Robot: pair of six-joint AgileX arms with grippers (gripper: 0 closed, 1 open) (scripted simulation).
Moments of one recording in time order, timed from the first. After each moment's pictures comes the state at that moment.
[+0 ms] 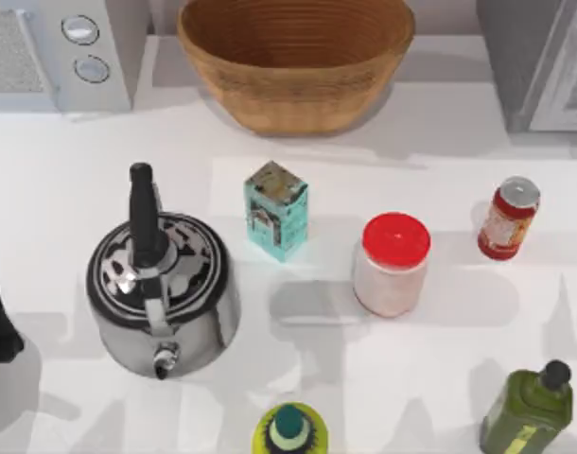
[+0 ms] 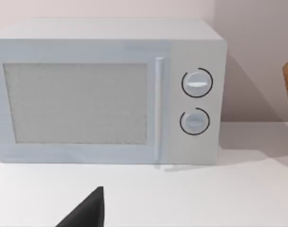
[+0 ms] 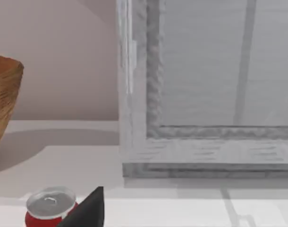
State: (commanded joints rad) left arm 0.00 0.00 0.00 0.00 0.00 0.00; right arm 0.00 0.00 0.00 0.00 0.00 0.00
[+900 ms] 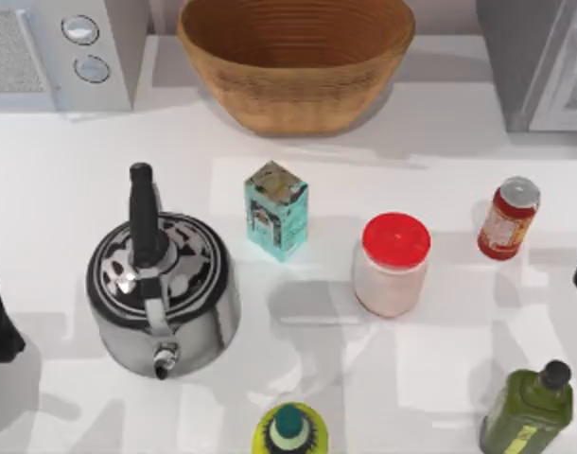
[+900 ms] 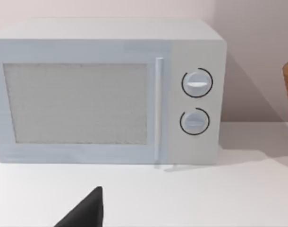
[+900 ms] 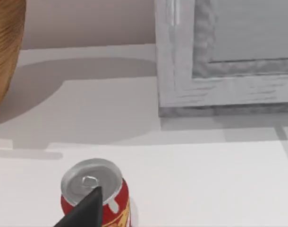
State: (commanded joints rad) left arm 0.00 0.00 0.00 0.00 0.00 0.00; right arm 0.24 0.85 0.21 0.36 0.22 0.13
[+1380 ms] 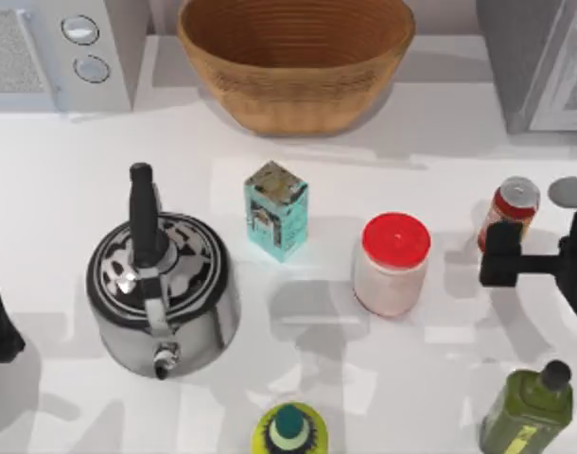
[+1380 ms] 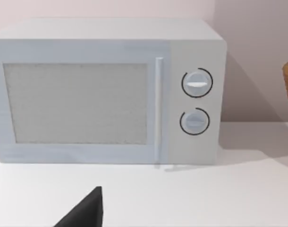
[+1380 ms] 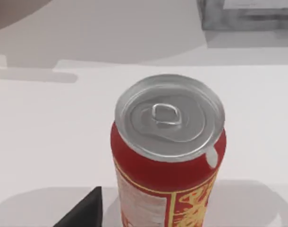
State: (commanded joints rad) left arm 0.00 0.00 0.00 0.00 0.00 0.00; right arm 0.40 1.48 0.36 0.62 0.37 0.23
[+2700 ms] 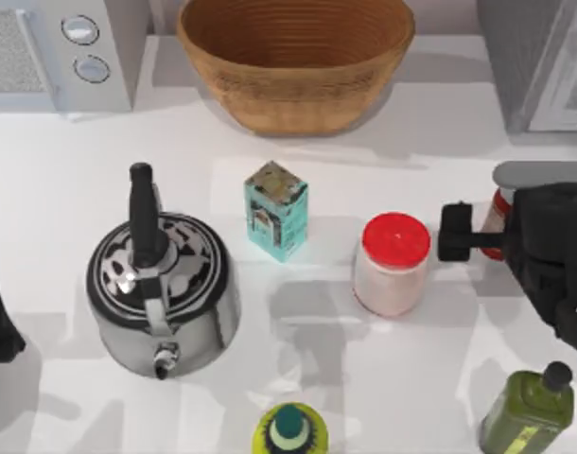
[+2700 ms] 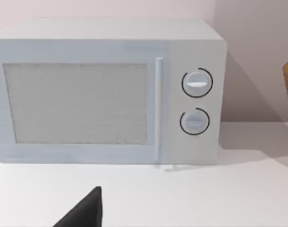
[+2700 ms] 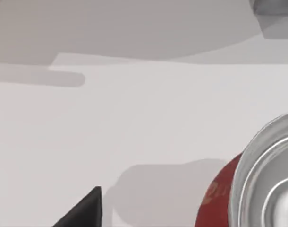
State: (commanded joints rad) left arm 0.00 0.00 0.00 0.00 0.00 0.00; right arm 0.37 1.93 0.57 0.83 0.35 0.21
